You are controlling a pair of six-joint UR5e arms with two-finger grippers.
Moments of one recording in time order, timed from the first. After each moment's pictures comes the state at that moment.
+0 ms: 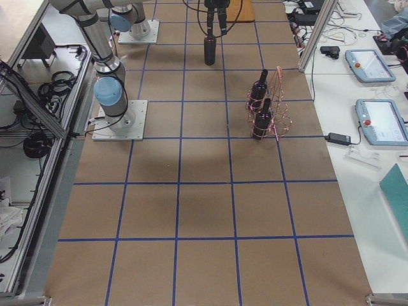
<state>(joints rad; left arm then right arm) -1.87 -1.70 -1.71 -1.32 1.49 -0.19 1.69 -1.58 1.49 -1.68 -1.61 0.14</state>
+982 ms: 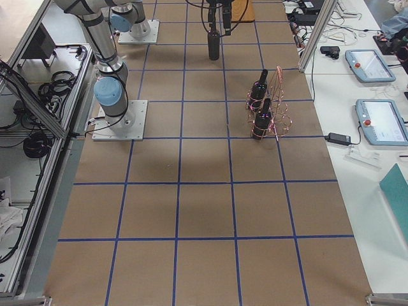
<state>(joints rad) -1.83 -1.70 -1.62 -1.38 1.58 -0.05 1.62 -1.56 1.40 -1.57 -1.61 0.14</state>
